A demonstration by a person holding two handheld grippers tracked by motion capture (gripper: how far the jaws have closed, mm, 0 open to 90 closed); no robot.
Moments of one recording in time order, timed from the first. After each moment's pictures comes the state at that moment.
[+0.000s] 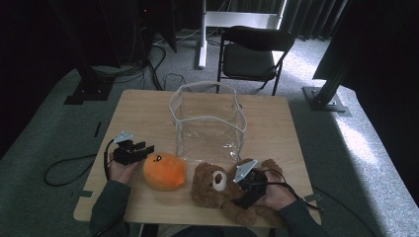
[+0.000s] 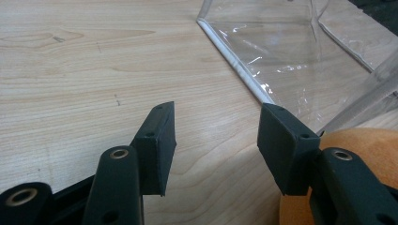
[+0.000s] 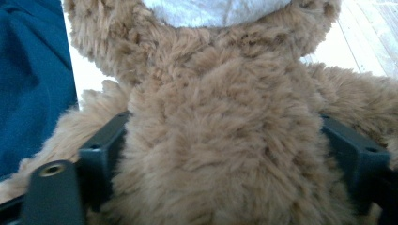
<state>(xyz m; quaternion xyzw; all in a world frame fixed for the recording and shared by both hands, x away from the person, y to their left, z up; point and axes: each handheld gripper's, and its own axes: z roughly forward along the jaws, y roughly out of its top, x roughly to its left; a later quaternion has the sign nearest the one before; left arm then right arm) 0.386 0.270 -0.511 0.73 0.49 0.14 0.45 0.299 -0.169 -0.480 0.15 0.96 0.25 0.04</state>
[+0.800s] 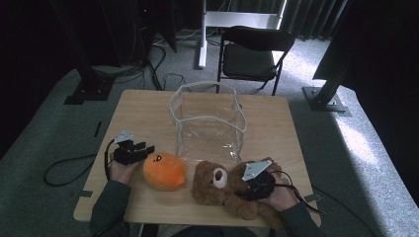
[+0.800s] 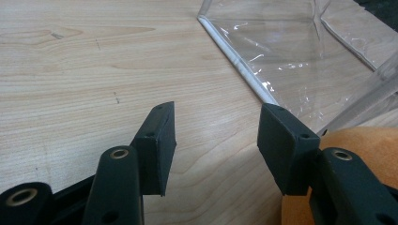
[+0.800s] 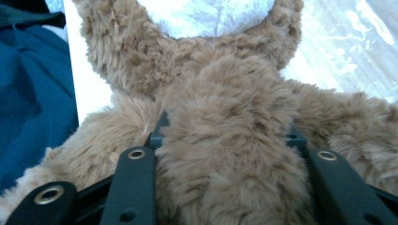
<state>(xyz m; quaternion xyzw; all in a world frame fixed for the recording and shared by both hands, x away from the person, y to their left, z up) 0.386 0.269 -0.513 0.73 0.49 0.14 0.45 0.293 -0.191 -0.472 0.17 0.92 0.33 0.07</state>
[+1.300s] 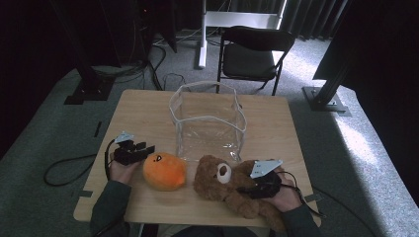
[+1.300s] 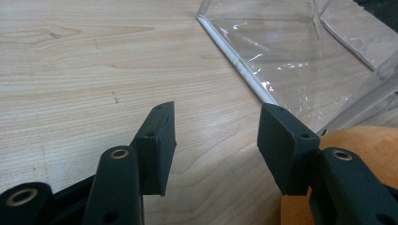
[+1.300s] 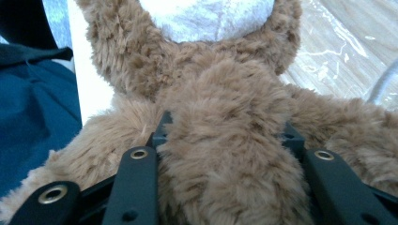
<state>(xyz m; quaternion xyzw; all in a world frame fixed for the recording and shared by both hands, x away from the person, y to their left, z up) 0.387 0.269 -0.513 0.73 0.49 0.14 0.45 0.291 -0.208 -0.469 0.20 0.90 0.39 0.07</state>
